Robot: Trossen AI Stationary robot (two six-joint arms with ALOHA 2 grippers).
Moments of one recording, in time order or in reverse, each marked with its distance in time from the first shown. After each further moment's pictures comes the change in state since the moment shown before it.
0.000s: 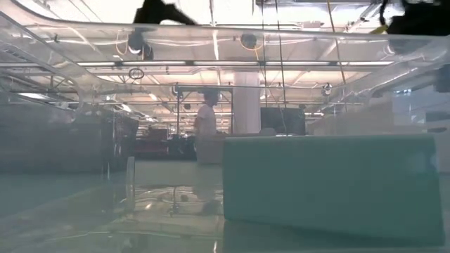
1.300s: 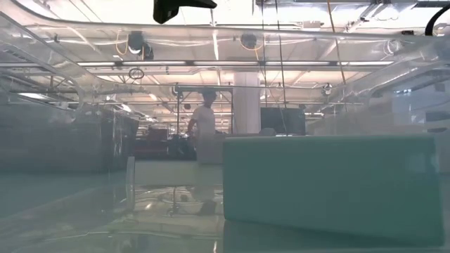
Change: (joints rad) left arm -0.001 0.000 0.000 0.144 0.069 0.297; right arm 0.401 0.558 0.002 0.328 0.039 0.780
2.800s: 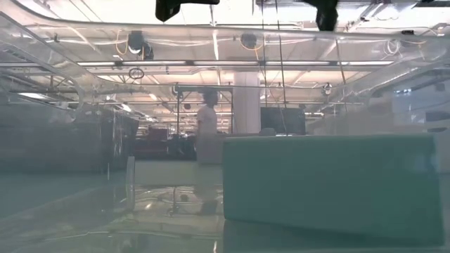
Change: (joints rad) left arm 0.000 0.000 0.000 0.034 -0.017 -0.001; right arm -0.454 -0.370 -0.002 0.830 0.693 -1.311
